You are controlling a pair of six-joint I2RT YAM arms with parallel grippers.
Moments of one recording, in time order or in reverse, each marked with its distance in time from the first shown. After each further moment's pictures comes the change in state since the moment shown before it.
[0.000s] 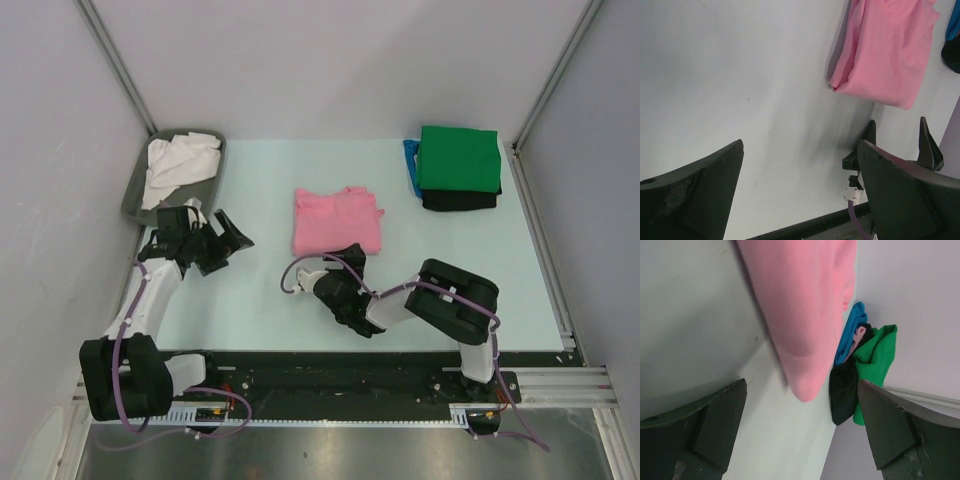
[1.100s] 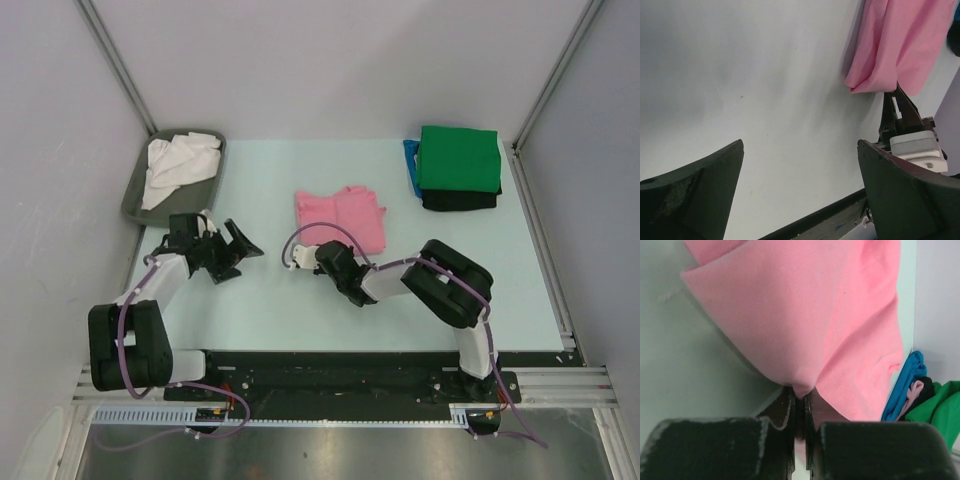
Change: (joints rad) left arm 0.001 0.154 -0.051 0.109 0.091 -0.018; right arm -0.188 0.127 0.213 -0.029 -0.413 0.049
